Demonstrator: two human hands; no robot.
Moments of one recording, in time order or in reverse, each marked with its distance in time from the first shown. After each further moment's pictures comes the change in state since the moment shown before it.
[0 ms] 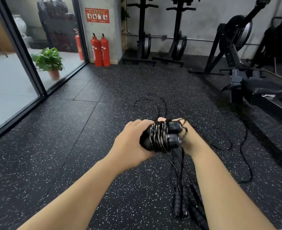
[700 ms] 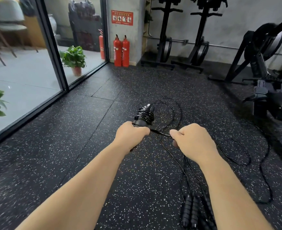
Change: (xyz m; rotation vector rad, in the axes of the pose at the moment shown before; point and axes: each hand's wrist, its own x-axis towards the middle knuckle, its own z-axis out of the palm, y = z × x) left_hand 0.020 -0.037 -0.027 -0.321 0.116 -0.849; right_hand -0.035 -0.034 -0.008 -0.502 -0.296 -0.301
